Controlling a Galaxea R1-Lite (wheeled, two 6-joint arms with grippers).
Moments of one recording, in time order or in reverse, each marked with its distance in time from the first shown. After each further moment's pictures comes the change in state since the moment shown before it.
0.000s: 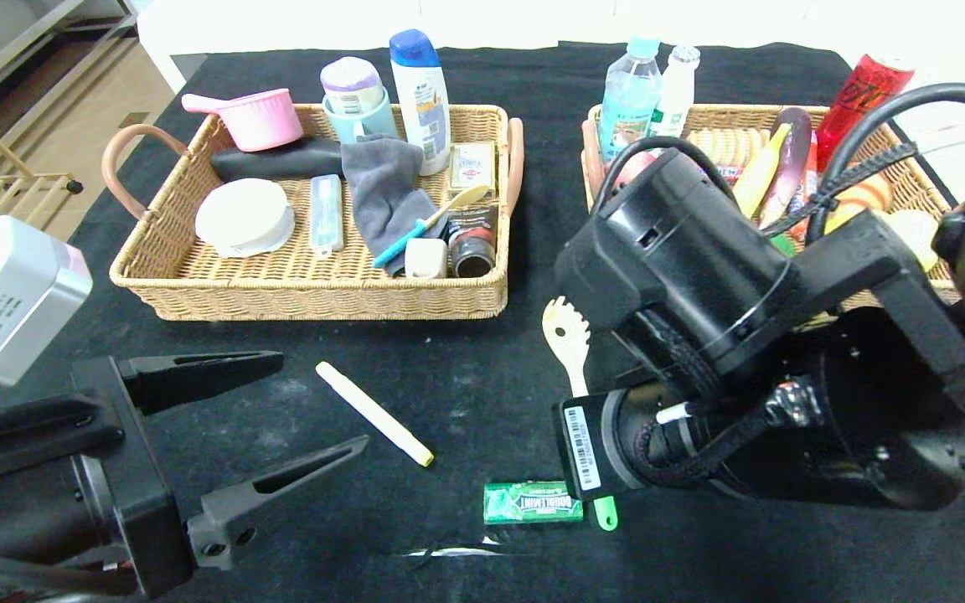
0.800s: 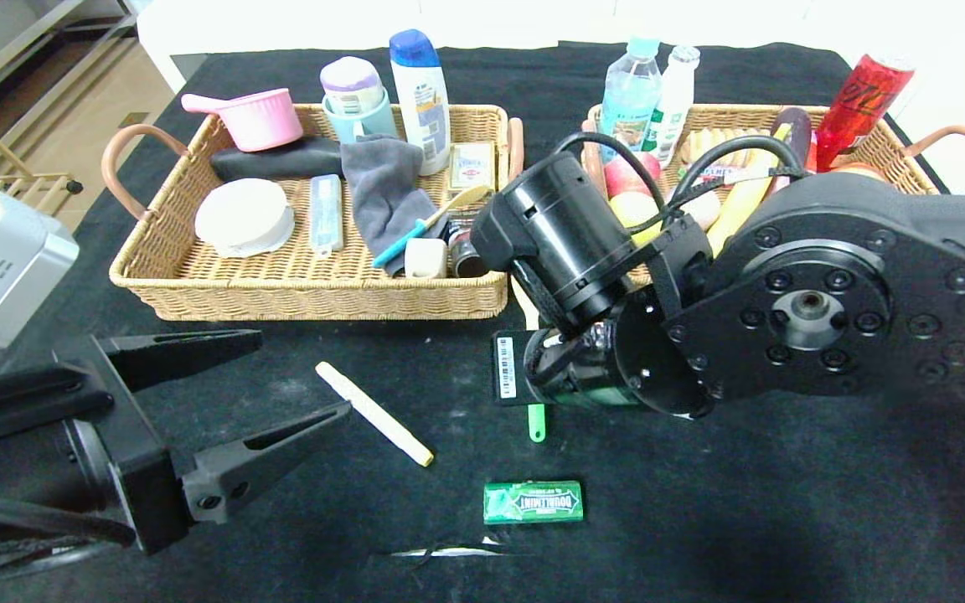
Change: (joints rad) left arm 0.057 0.007 -0.021 -0.007 0.013 -0.003; right arm -0.083 0.200 -0.184 -0.154 -0.050 -0.021
